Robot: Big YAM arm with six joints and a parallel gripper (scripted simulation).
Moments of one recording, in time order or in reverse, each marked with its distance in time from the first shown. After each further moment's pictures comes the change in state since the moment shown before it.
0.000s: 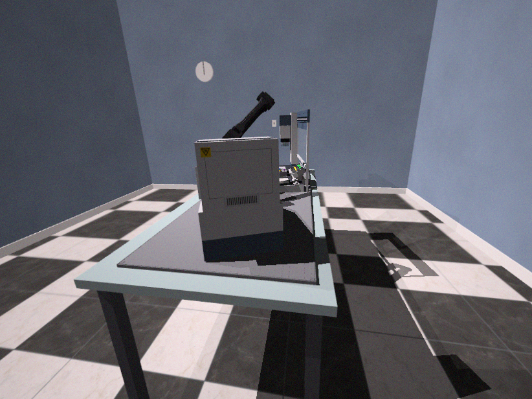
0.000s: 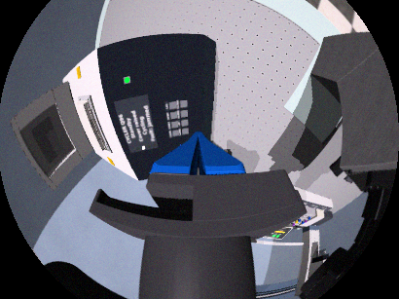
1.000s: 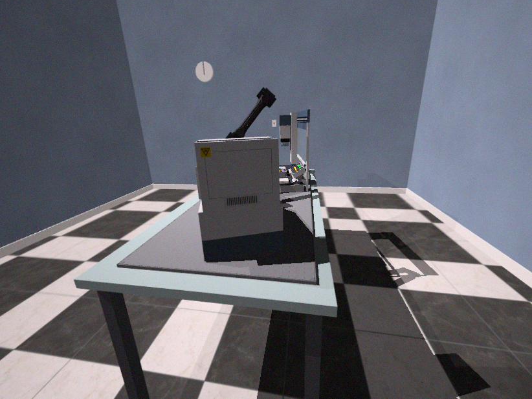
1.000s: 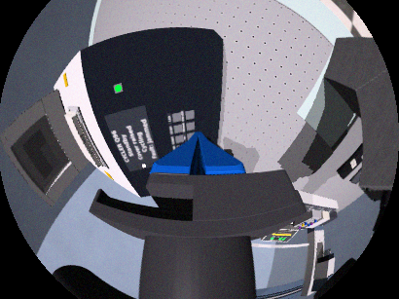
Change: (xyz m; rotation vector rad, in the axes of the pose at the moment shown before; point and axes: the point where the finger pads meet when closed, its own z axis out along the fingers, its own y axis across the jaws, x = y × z) arm -0.001 0.015 0.042 0.023 0.002 0.020
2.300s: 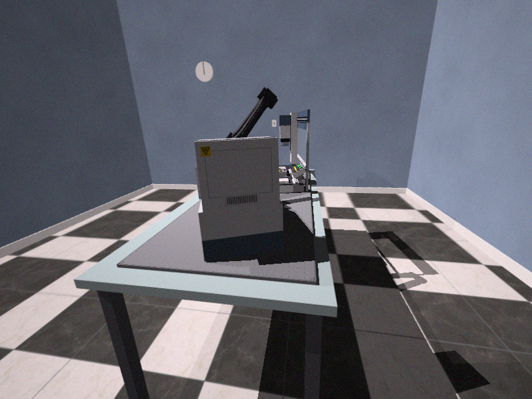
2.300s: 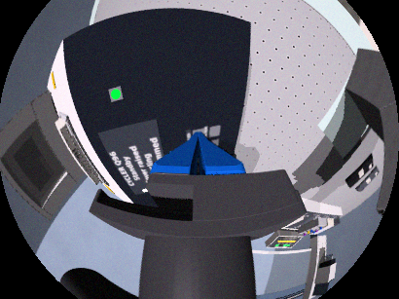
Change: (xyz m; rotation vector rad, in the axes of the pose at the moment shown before) arm 0.003 0.030 0.047 -0.012 0.006 -0.011
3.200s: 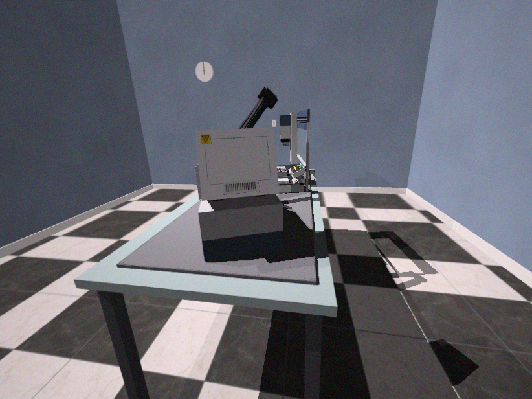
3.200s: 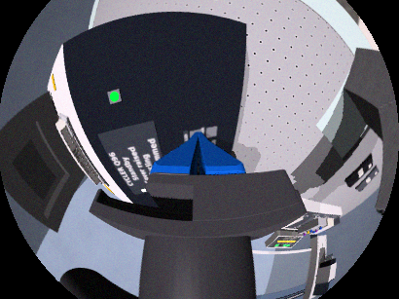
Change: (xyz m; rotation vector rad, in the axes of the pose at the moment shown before) arm -0.002 -0.003 -0.002 0.003 -0.005 0.003
